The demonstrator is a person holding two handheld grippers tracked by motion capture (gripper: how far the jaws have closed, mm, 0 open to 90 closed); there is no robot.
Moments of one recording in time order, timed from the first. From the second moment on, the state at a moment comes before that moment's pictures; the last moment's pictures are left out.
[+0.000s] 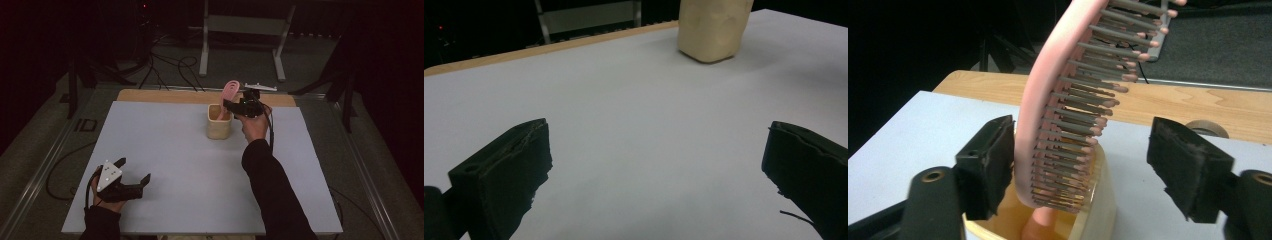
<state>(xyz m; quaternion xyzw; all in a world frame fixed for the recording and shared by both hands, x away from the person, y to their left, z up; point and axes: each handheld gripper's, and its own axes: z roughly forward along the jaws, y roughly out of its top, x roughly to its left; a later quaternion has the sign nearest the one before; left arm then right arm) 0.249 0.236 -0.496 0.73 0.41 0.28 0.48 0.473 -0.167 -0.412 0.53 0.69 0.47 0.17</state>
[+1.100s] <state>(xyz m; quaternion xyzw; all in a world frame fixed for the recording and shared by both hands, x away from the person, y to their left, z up) 0.249 0.236 -0.496 0.72 0.41 0.28 0.48 0.459 -0.187 -0.408 0.50 0.72 0.45 0.19</state>
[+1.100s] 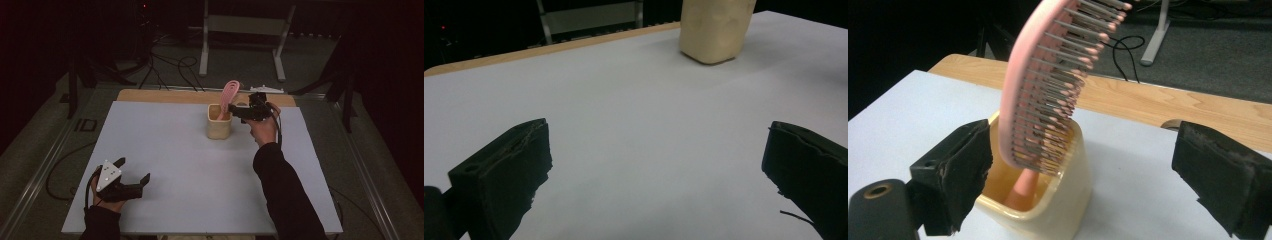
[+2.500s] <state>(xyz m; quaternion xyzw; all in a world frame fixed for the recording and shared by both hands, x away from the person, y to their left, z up) 0.250 0.239 -0.494 0.72 0.42 0.28 0.48 0.399 -0.218 -0.428 0.45 0.74 0.45 0.20</state>
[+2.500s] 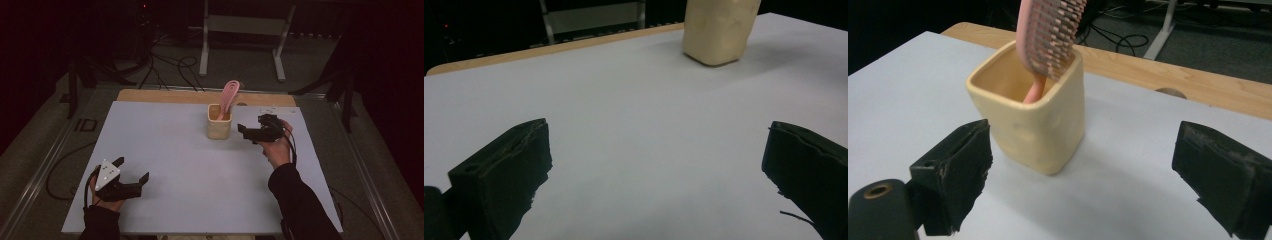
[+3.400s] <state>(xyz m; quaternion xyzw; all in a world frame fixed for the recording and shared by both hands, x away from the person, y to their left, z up) 0.250 0.243 -0.492 0.72 0.42 0.28 0.48 0.321 -0.235 -0.447 0.41 0.76 0.43 0.26</state>
